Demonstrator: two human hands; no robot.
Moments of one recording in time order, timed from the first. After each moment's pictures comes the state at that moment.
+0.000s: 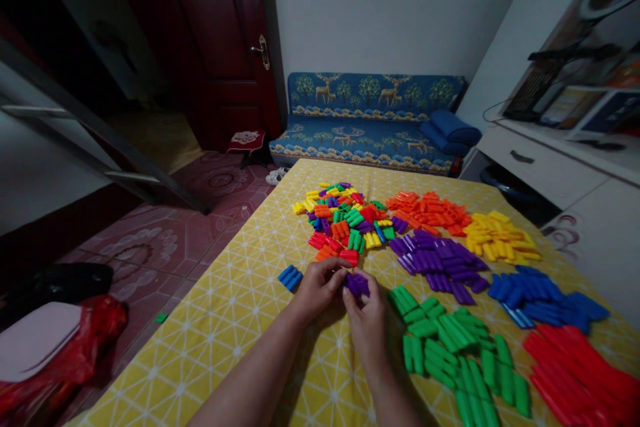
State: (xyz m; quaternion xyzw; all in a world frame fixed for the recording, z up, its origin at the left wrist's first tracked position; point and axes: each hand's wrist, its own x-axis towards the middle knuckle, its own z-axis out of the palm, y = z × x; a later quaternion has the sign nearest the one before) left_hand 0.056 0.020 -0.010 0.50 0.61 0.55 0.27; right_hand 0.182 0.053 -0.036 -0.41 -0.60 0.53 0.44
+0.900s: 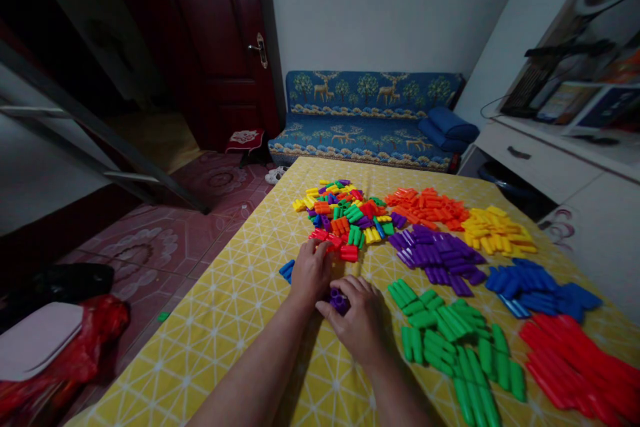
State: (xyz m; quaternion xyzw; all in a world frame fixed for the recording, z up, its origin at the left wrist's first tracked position) left_hand 0.041 0.025 -0.020 0.53 0.76 0.38 -0.03; right_hand 0.193 0.040 0.003 -0.33 -0.88 0.23 0.24
